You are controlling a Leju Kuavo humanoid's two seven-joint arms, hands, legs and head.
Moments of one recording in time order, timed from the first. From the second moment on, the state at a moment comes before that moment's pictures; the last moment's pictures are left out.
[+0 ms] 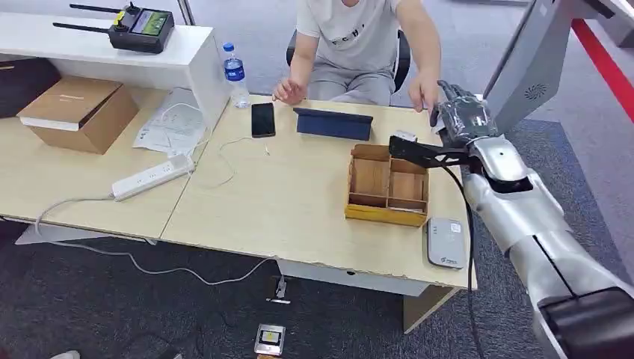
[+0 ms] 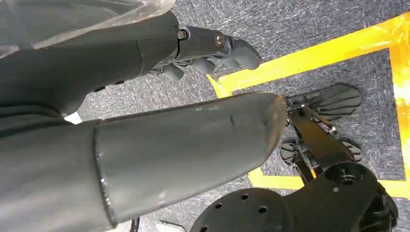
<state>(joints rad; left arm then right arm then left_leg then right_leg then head) -0.20 0.35 -1.39 -0.15 1.29 -0.13 -0.10 -1.11 -0.15 0.71 -0.42 1.04 -0.20 -0.19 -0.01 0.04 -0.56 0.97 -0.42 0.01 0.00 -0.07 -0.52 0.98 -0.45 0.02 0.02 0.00</state>
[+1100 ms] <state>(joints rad) -0.19 0.34 -1.39 -0.15 1.31 -0.10 -0.07 -1.11 -0.11 0.70 -0.40 1.12 -0.22 -0.18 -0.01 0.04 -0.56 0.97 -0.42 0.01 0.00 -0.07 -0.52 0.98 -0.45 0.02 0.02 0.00</state>
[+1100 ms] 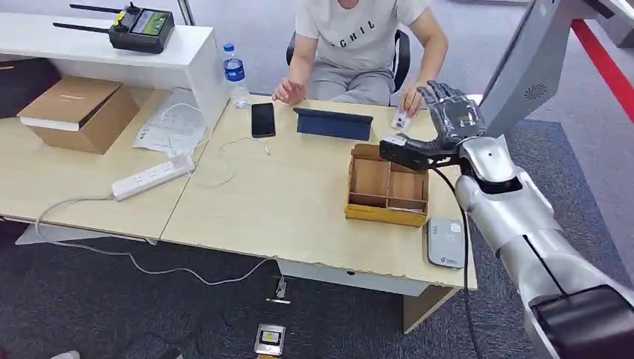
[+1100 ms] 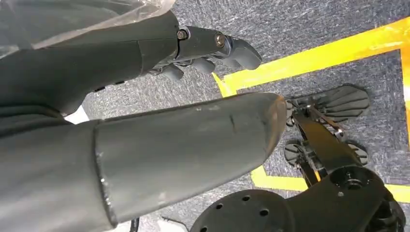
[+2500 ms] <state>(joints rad) -0.18 0.34 -1.38 -0.15 1.39 -0.08 -0.06 -0.70 -0.67 0.45 -1.68 0.68 0.22 -0.01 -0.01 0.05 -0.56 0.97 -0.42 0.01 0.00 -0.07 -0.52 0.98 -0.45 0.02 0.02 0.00</state>
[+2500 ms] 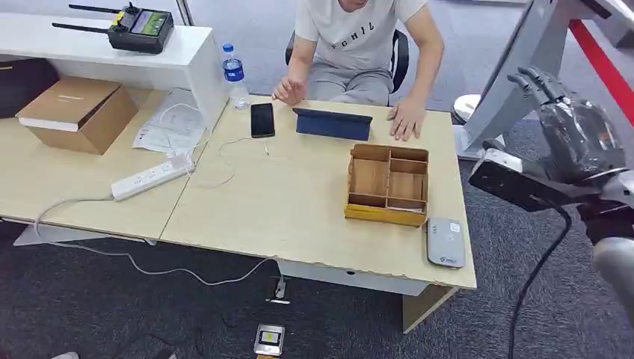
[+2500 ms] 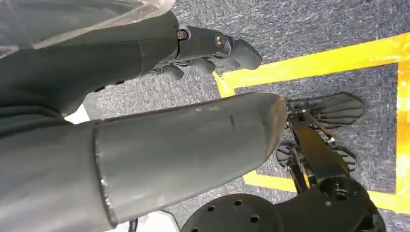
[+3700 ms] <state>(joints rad) -0.19 0.33 -1.38 -0.15 1.40 -0.07 -0.05 -0.46 -0.56 0.57 -1.83 0.79 0.36 0.23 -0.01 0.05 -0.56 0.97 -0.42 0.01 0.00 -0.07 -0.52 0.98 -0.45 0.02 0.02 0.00</state>
